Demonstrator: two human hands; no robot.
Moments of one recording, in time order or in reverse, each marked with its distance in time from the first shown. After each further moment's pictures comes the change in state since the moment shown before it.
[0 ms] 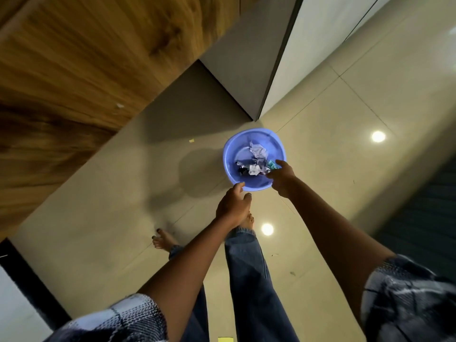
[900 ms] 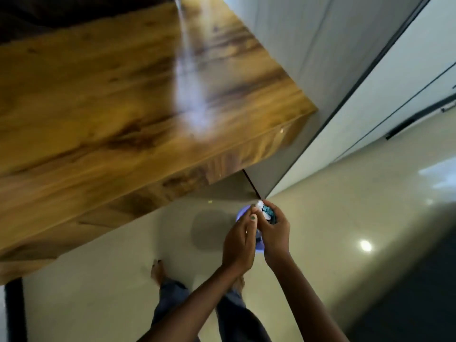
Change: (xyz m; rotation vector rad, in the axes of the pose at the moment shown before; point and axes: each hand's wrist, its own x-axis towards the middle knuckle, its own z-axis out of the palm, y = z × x) left_hand -0.209 0.067 -0.099 -0.527 0.467 0.474; right_hand -0.303 -0.054 0.033 0.185 -0.031 -0.697
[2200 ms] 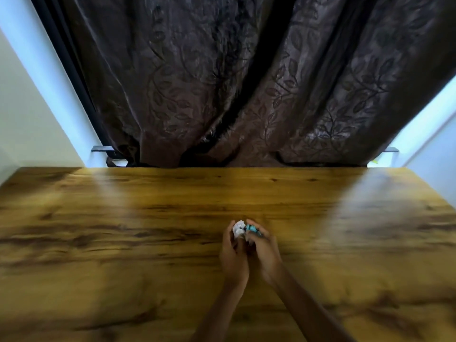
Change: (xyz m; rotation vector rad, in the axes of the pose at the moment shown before) left_hand 0.134 -0.020 -0.543 -0.492 0.731 0.126; right_hand -0.142 -0.123 0.563 -0.138 -0.677 -0.016
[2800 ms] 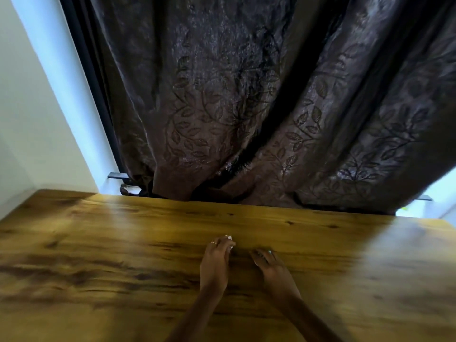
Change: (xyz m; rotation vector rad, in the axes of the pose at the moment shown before) left_hand 0.125 -0.002 -0.031 0.795 -0.002 0.405; right_hand 0.089 -0.016 -0.018 -1.582 -0.209 -0.616
